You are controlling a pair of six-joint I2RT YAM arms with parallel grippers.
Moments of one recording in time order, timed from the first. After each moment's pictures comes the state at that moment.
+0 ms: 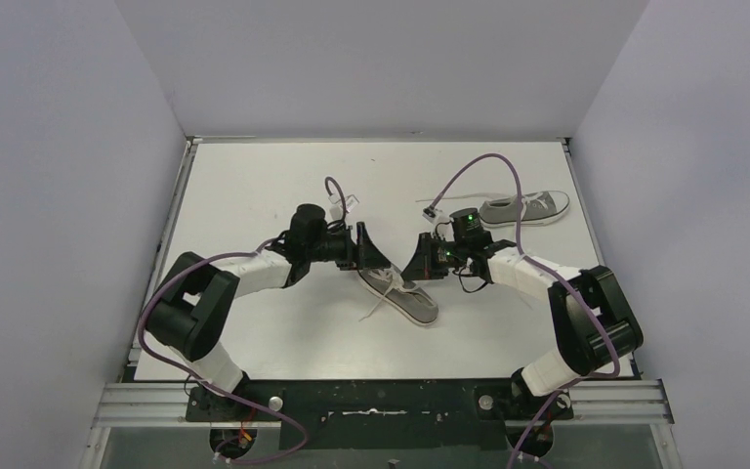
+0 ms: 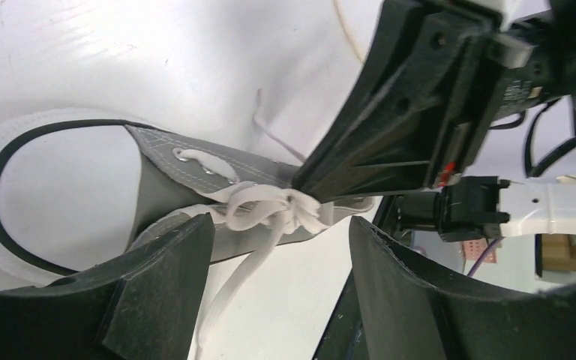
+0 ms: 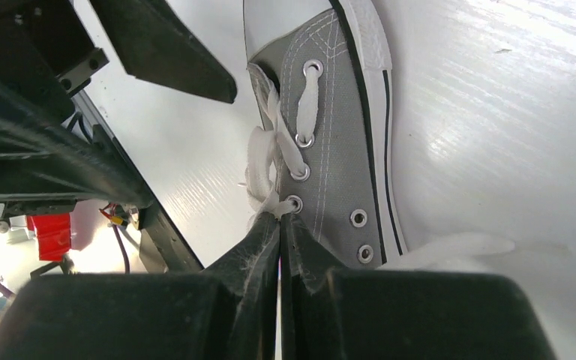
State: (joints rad) left arm -0.53 1.65 0.76 0.41 0.68 -0.73; right arm 0.42 1.54 0.77 -0.05 -0.68 0.46
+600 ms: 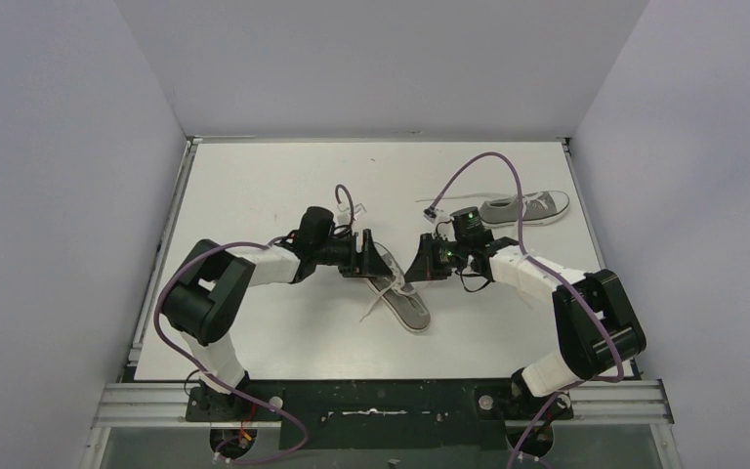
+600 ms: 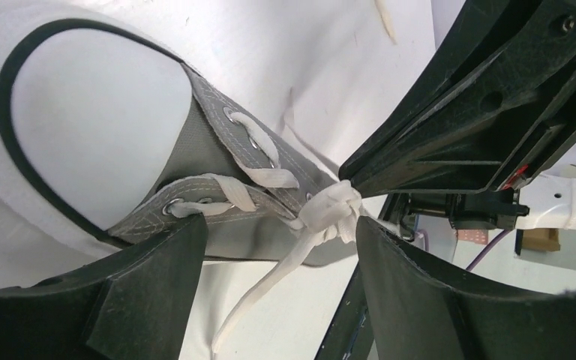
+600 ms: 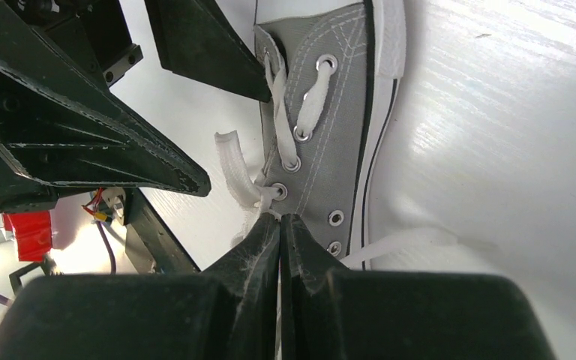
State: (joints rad) left arm -0.53 1.77 0.82 0.33 0.73 -0.68; right arm 0.42 1.51 0.79 -0.16 -0.64 0.40
